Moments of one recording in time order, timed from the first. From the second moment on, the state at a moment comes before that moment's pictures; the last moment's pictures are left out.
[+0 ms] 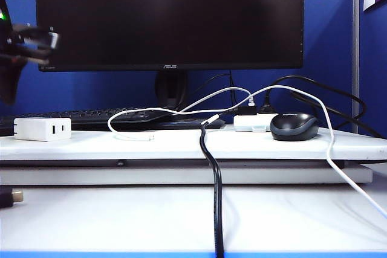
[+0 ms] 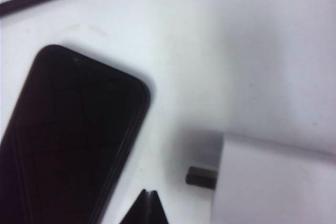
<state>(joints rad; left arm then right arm) -0.12 1.55 1.21 -0.68 -0.13 0.19 0.35 0.78 0.93 -0.19 -0.33 0.20</state>
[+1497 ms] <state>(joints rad) -0.12 1.66 1.32 -0.71 -0.11 0.21 0.35 0.78 0.94 -0.18 -0.33 0.20</state>
